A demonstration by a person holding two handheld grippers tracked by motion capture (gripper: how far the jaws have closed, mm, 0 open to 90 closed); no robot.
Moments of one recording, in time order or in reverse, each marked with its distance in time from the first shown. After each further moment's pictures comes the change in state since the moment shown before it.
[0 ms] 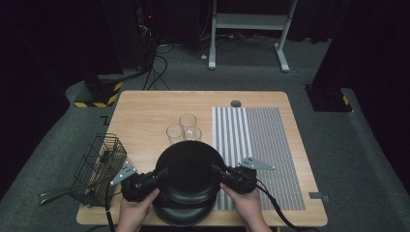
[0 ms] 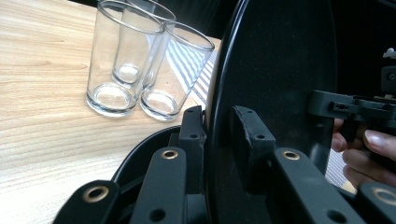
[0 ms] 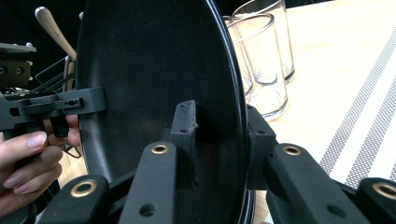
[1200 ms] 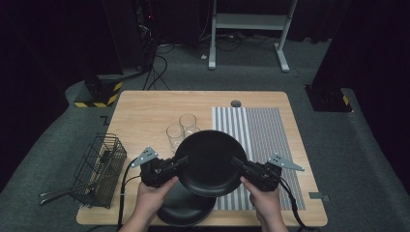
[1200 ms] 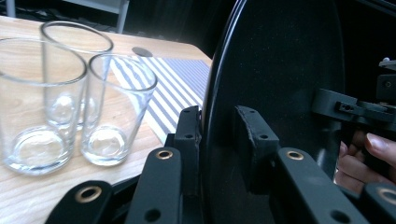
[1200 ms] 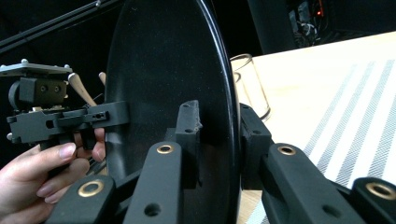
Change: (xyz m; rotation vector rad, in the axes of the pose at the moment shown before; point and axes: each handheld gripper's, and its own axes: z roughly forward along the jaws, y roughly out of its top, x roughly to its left) left arm -0.038 0.040 0.049 0.024 -0.089 0.032; right arm -0.024 0.020 -0.054 -0.160 0.027 0.050
